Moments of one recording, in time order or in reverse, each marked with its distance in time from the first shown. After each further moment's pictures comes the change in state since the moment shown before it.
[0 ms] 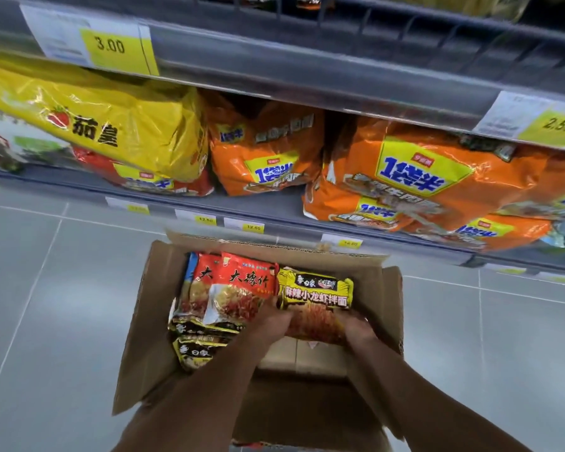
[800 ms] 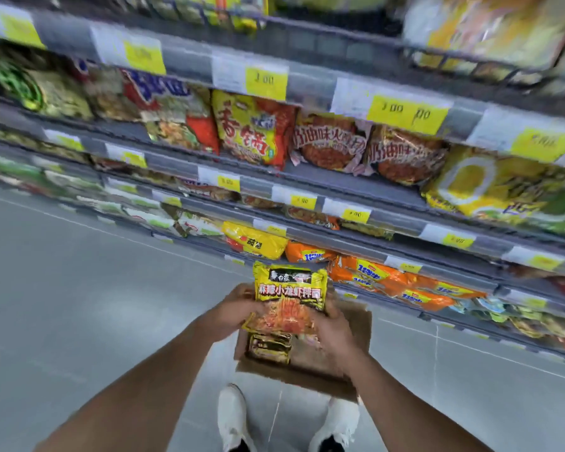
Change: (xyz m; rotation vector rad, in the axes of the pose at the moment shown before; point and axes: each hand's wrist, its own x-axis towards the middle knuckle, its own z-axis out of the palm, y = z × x) left_hand -0.450 0.122 -0.239 -0.234 0.009 0.168; right_hand -0.532 -0.115 -0.063 0.464 -0.018 -0.519
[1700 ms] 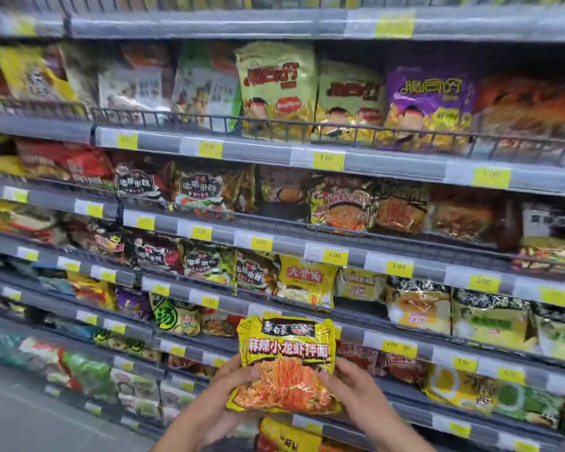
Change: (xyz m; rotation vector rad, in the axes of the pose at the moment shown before) left_hand -0.305 0.156 -0.189 -0.563 -0.103 0.510; right_hand -0.299 -0.291 0.074 -0.024 -0.128 -0.651
